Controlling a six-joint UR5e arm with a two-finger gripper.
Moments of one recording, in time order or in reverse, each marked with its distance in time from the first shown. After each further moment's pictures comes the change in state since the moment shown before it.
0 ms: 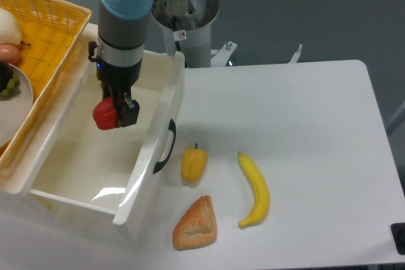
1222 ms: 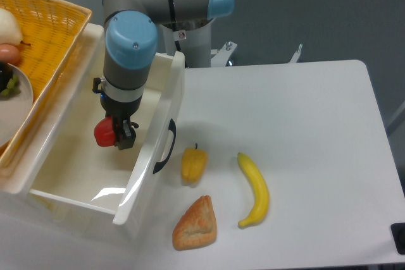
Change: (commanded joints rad) arm -0.014 -0.080 -0.034 0.015 -0.018 0.138
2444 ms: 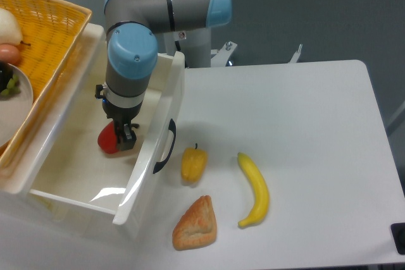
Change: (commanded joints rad) arm -0.002 0.003 -0.021 0.034 -0.003 -0.009
